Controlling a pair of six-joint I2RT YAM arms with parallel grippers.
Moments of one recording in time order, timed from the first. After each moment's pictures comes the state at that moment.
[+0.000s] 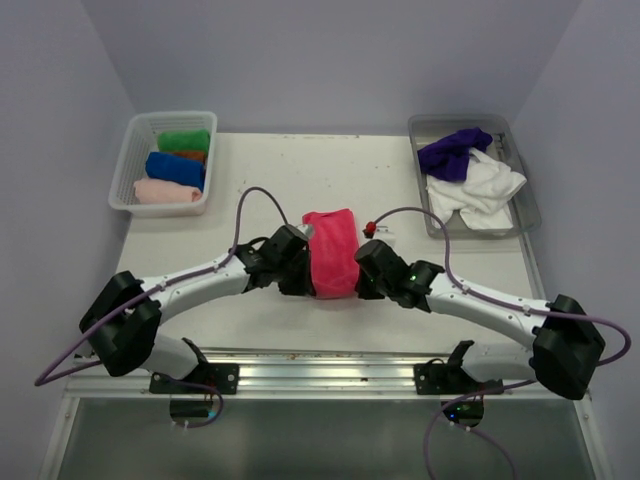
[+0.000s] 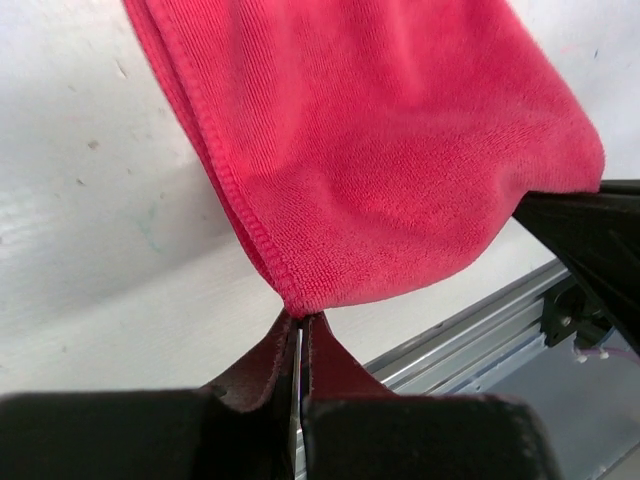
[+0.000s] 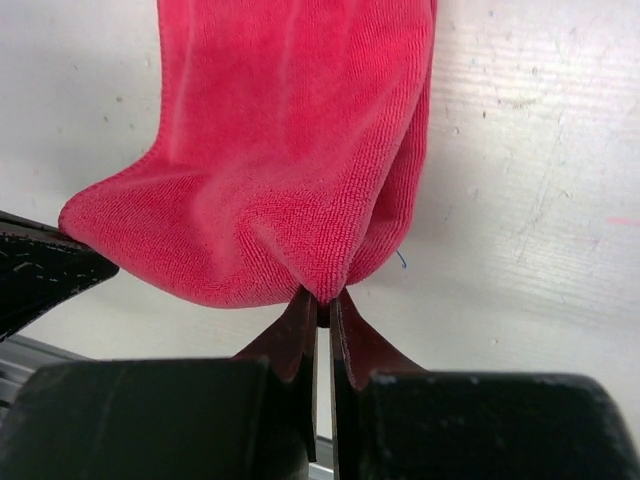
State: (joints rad) left arm -0.82 1.43 0.83 -0.39 0.13 -0.75; right arm 0.90 1.23 0.74 -0.45 0.26 0.78
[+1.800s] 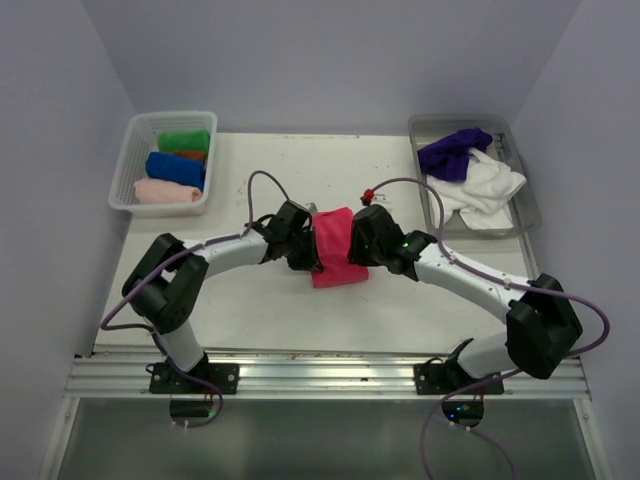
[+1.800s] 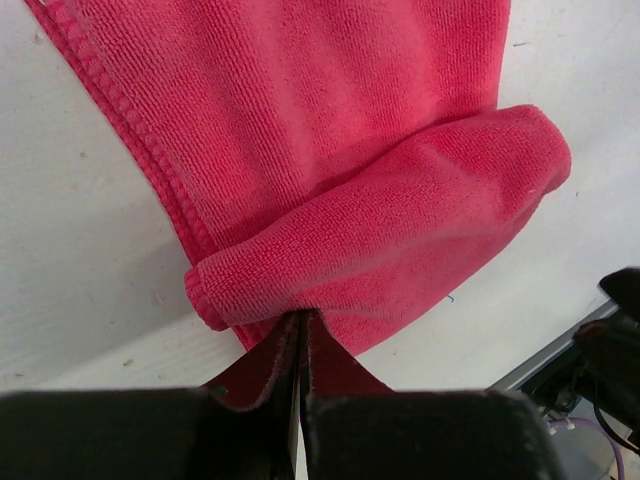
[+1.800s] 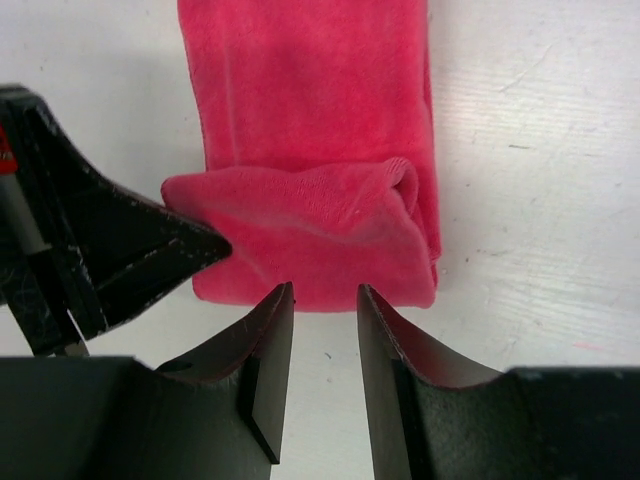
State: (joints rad) left arm -0.64 1.72 1.00 -0.24 0.24 -0.70; right arm 0.73 1.41 0.96 -0.40 0.23 0.66
